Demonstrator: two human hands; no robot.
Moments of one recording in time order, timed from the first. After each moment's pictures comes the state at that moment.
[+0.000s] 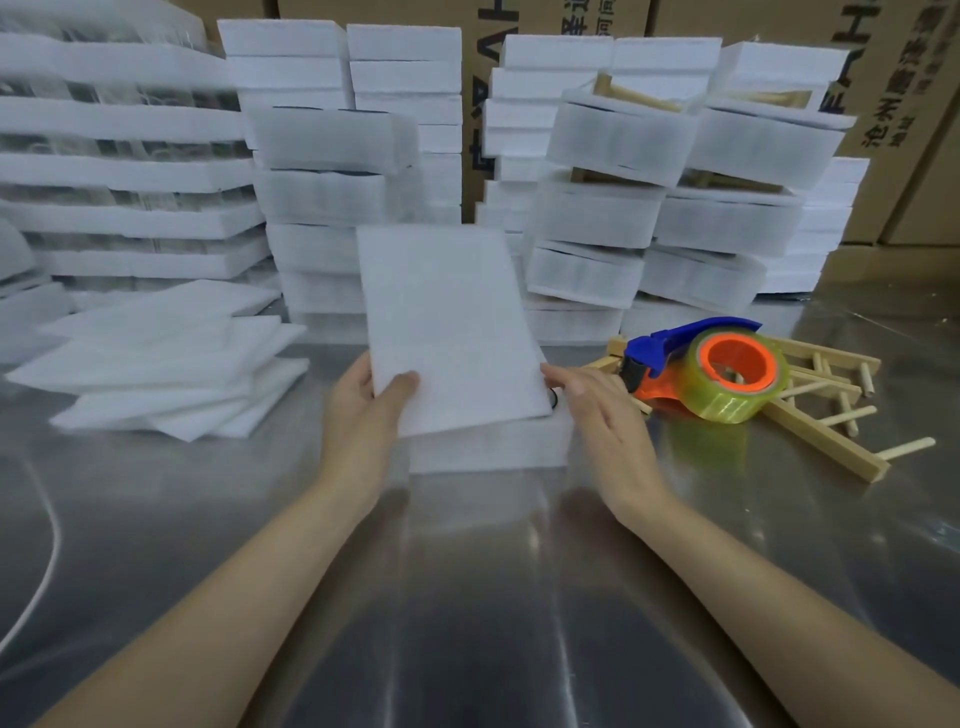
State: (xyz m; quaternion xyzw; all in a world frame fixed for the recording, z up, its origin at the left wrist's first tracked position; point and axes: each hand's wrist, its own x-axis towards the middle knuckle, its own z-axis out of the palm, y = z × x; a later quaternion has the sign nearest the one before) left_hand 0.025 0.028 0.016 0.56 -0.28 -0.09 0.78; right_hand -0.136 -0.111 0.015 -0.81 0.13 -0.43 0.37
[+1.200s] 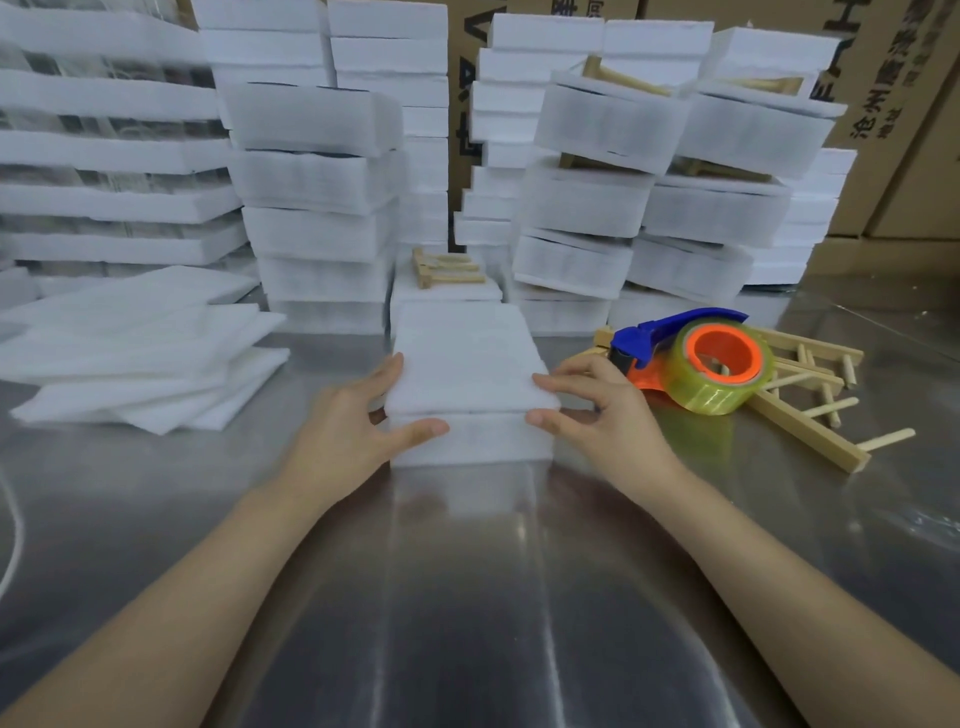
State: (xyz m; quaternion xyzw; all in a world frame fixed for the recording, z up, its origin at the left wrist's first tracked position) left_hand 0.042 0.040 0.003 0.77 -0.44 -0.02 0.47; right_hand -0.140 -0.143 0.009 -0.82 0.14 -0.37 0.41
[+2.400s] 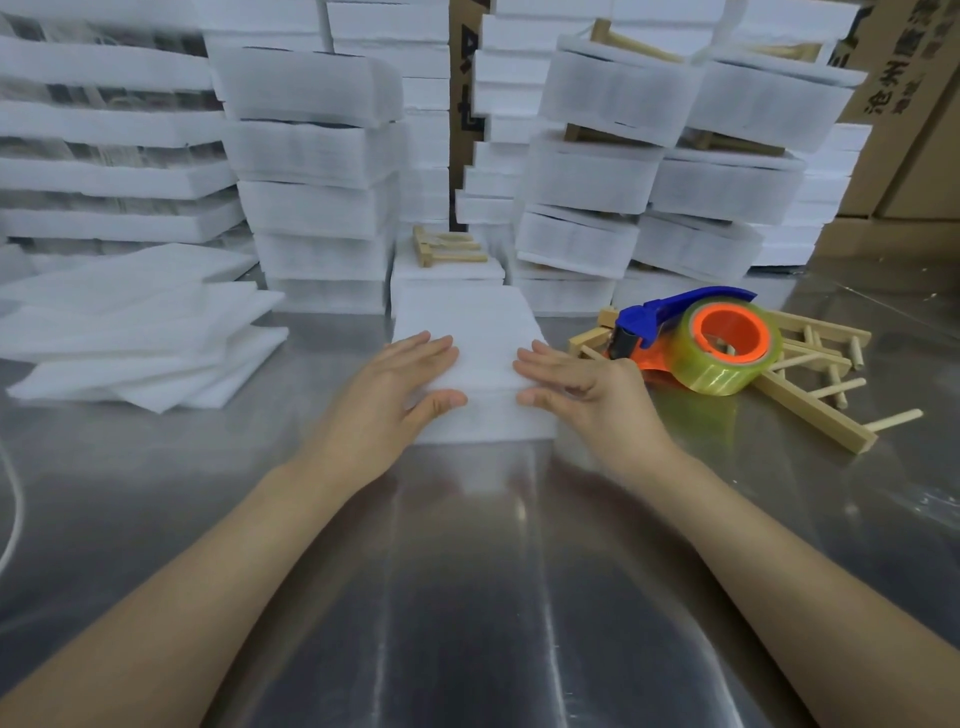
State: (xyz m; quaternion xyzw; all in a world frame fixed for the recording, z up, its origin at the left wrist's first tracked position) left_hand 0.024 0.030 0.012 0.74 -0.57 0.09 0.35; right_hand -0.135 -0.134 0.013 -0.86 0.09 -0.35 0.35
